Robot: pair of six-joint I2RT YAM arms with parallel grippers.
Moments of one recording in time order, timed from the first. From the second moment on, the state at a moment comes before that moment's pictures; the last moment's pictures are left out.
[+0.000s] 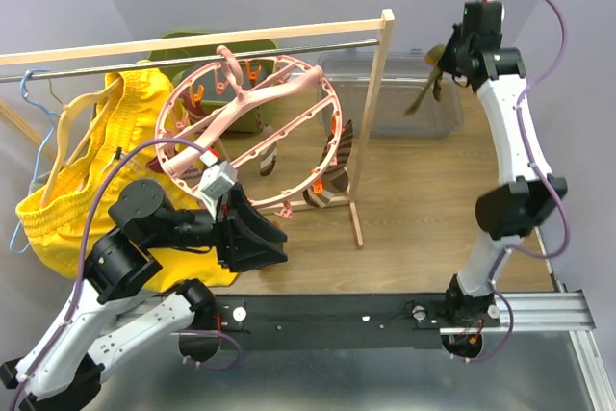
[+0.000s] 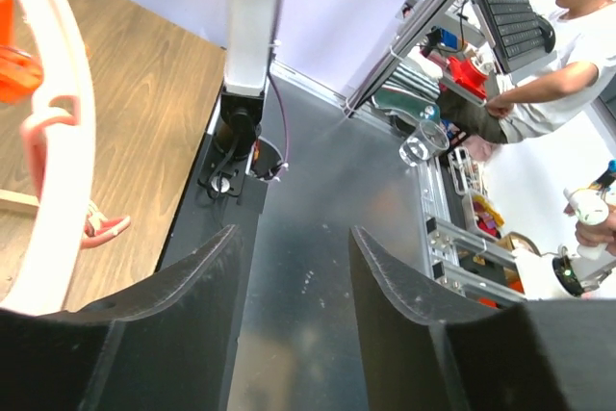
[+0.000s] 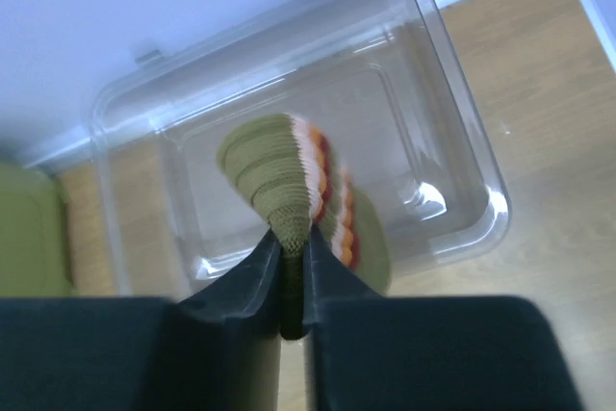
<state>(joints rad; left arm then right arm) -0.75 0.60 1.08 -0.52 0.79 -0.52 0.10 1.83 2.08 -0.80 0.19 0.42</state>
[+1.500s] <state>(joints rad) -0.75 0.52 1.14 -0.56 0.55 -0.49 0.83 0.94 0.98 -0.62 -0.31 0.66</state>
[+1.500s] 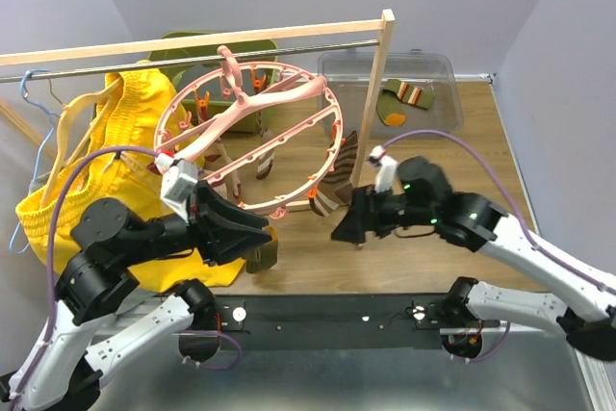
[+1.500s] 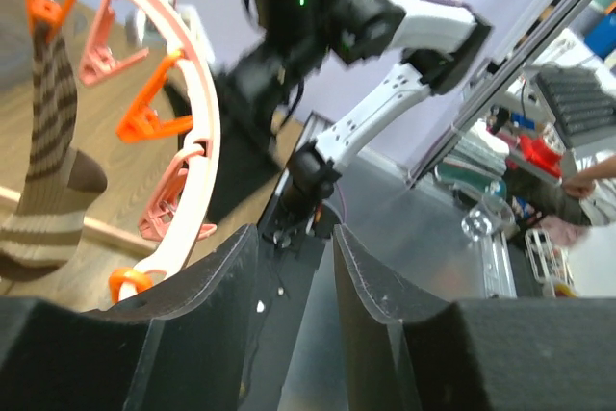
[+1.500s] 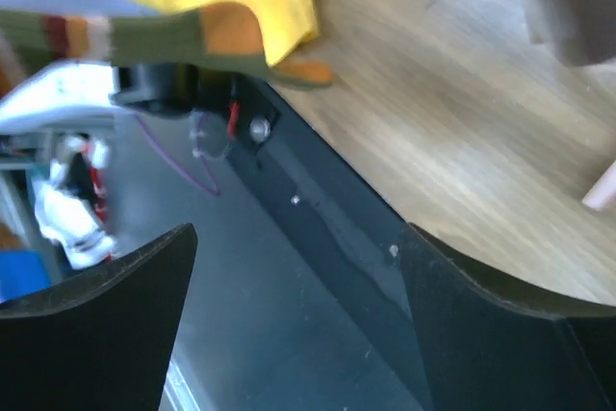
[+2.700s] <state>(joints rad) -0.75 0.41 1.23 -0.65 0.32 -0.46 1.65 1.42 1.28 -0.11 0.81 0.56</state>
